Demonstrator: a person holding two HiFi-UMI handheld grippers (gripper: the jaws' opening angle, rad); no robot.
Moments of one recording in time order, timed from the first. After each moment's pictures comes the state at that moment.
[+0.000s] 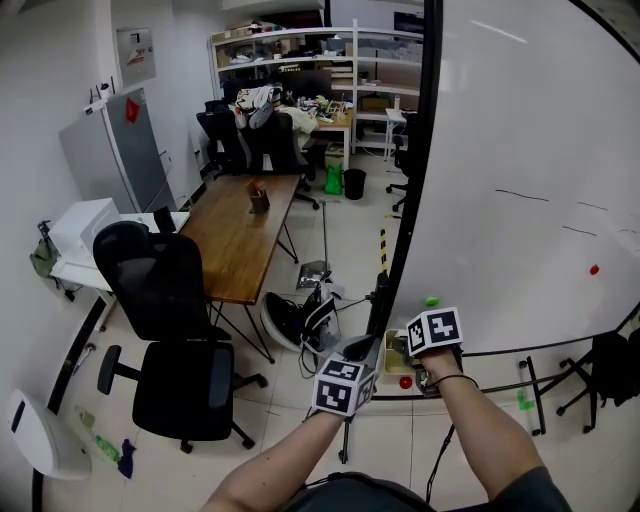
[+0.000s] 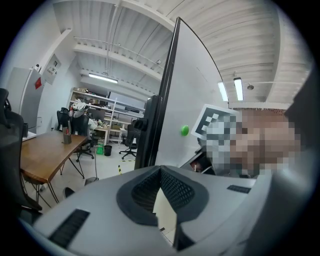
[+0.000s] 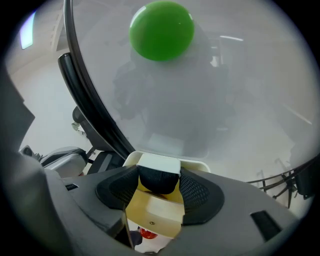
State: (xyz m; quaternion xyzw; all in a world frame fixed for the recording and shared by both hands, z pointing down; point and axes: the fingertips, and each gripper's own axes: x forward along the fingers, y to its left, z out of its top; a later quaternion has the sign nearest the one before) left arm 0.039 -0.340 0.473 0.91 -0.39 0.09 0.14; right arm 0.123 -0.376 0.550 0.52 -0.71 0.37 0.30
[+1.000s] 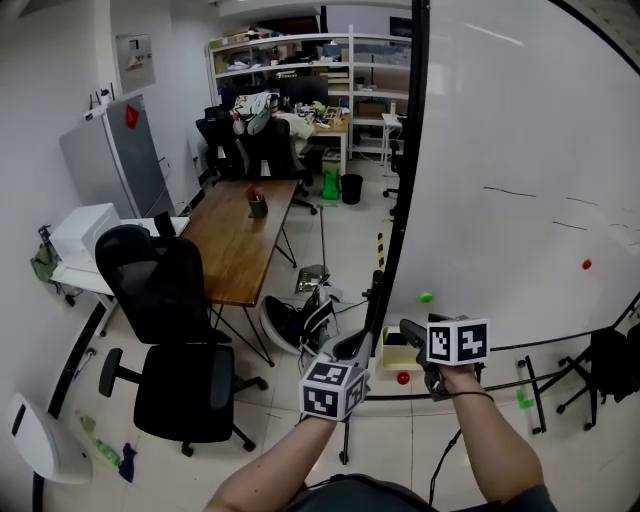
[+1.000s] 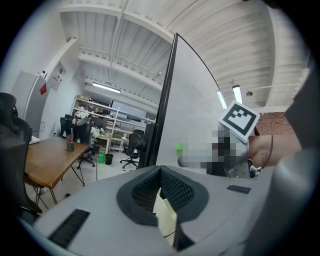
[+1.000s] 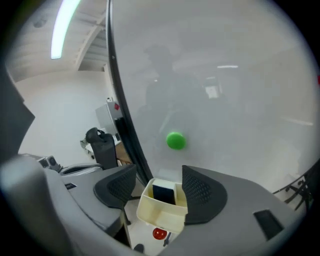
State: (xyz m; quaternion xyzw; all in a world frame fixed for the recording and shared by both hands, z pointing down) left arm 0.014 -0.310 0.427 0.91 -0.40 0.04 0.12; right arm 0.118 -0.342 0.439 0.55 -0.78 0.25 0.15
